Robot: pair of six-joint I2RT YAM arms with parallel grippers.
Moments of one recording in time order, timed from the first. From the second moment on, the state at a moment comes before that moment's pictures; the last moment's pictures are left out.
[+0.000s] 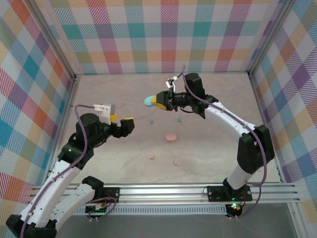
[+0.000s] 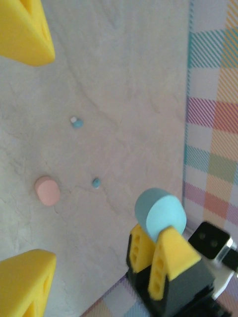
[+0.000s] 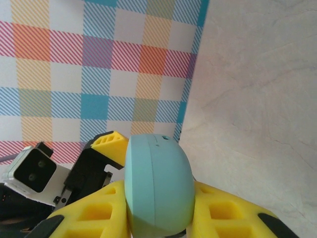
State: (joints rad) left arm -0.42 0.71 0.78 -0.41 0.17 -0.28; right arm 0.52 1.64 1.31 -0.10 -0.91 0.98
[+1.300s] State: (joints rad) left arm -0.42 1.05 0.64 0.33 0.59 -0.03; right arm 0.50 1.61 1.21 -0.02 -1.09 1.11
